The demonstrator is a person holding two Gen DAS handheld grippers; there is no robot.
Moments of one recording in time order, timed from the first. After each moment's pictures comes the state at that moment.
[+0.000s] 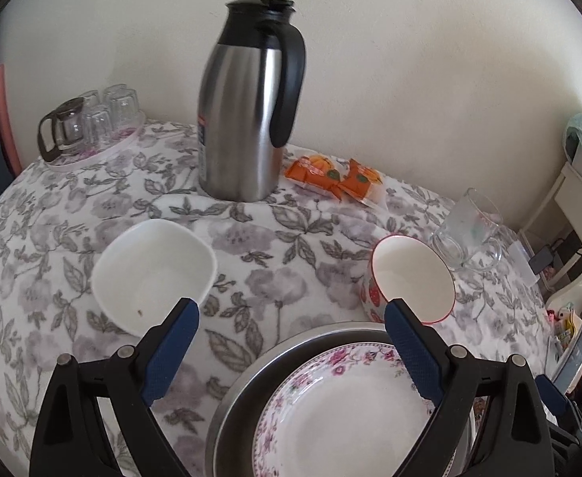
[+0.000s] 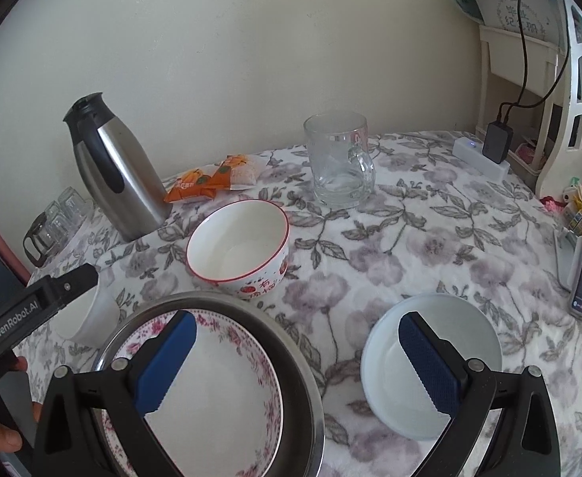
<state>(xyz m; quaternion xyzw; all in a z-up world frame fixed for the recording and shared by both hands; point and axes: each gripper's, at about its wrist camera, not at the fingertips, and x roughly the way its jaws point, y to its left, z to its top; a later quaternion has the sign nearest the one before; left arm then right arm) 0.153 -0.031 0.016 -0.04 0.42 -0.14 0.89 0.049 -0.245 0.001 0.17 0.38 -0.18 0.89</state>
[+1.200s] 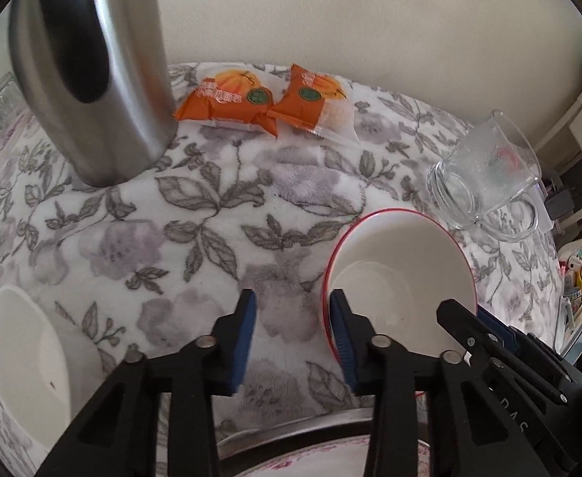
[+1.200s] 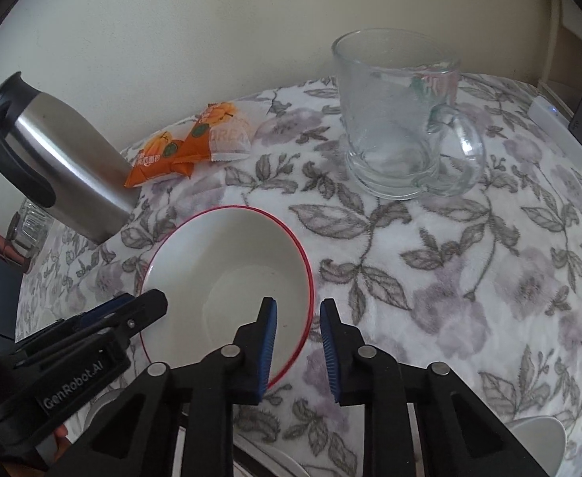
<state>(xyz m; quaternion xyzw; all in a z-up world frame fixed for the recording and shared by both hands) 0.255 -0.138 -0.047 0.04 0.57 -0.21 0.80 0.190 -0.288 -0.057 0.21 0.51 -0.13 0.83</state>
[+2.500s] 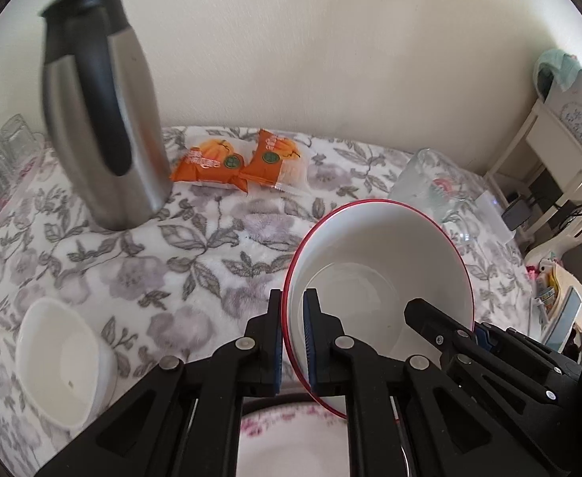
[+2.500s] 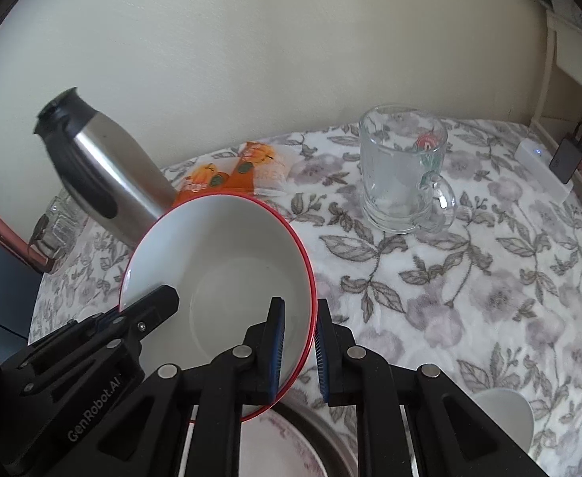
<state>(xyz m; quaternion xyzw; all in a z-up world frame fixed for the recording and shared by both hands) 0.212 -0.130 0.024 0.03 0.49 -0.24 0.84 0.156 -0.267 0.015 0.19 0.46 -0.12 0.86</state>
